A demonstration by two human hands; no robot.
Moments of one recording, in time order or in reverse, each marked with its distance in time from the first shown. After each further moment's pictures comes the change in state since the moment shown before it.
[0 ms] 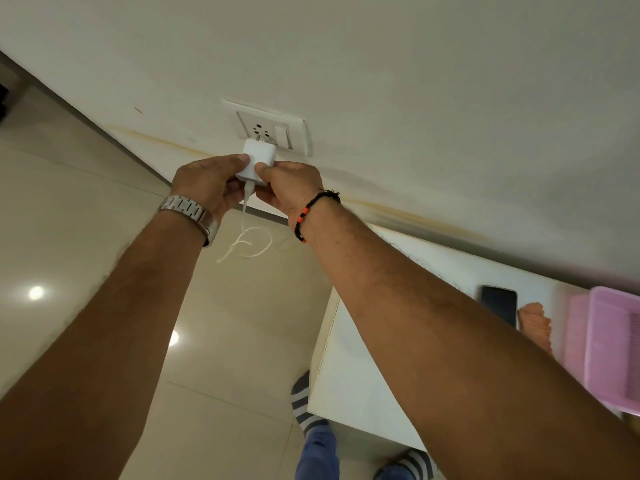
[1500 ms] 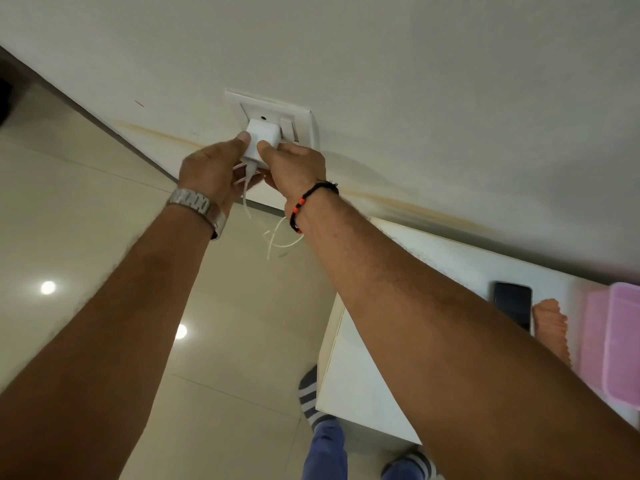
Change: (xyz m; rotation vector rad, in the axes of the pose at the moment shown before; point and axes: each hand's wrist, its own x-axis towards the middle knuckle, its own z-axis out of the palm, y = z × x) left_hand 0.010 0.000 0.008 0.033 0.039 0.011; right_hand 0.014 0.000 0.009 -0.106 0.113 -0.121
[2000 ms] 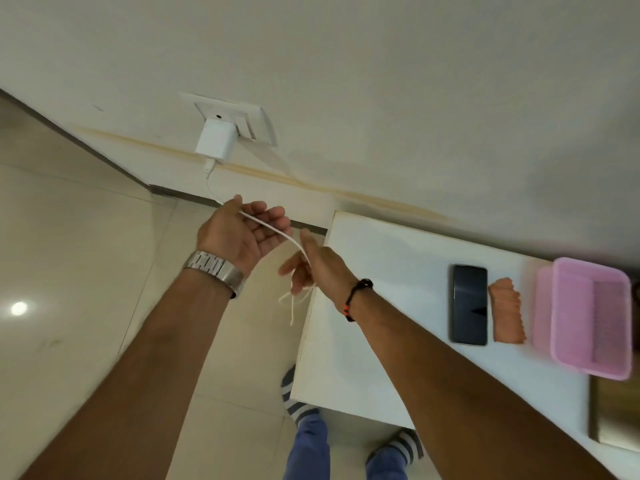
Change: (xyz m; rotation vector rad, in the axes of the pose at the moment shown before) left_hand -0.092 -0.059 0.041 -0.212 -0.133 -0.358; right_hand -0.071 0.102 -0.142 -0.369 -0.334 0.154
